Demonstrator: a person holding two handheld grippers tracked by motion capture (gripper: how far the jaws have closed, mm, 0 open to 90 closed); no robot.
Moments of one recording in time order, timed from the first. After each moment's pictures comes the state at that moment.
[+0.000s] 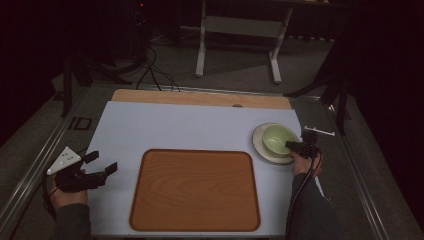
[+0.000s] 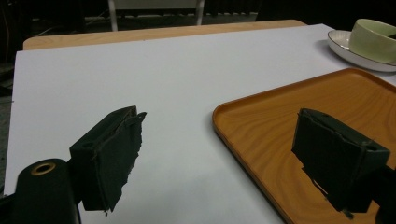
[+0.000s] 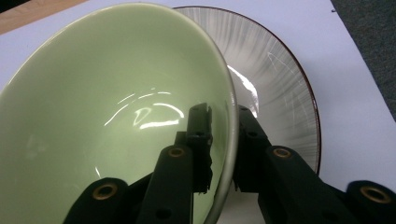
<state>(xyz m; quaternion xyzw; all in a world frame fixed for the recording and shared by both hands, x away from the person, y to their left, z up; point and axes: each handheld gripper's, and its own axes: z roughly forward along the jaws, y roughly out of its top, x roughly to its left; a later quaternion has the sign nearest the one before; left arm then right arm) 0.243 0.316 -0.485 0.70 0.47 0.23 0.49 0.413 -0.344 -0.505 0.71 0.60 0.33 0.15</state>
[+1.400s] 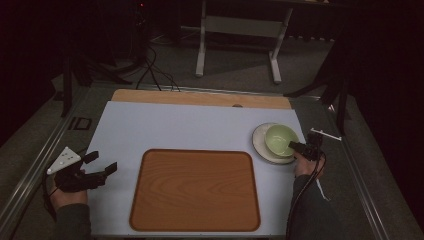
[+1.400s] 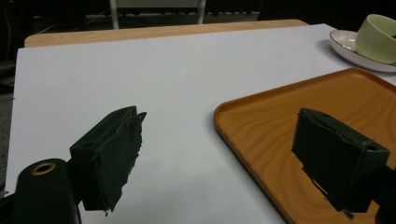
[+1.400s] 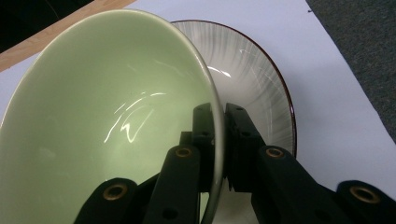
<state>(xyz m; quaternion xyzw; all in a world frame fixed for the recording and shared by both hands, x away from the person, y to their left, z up) 0.243 0.317 -0.485 0.69 0.47 0.23 0.49 0.404 -0.355 -0.504 0.73 0.56 0.36 0.15</state>
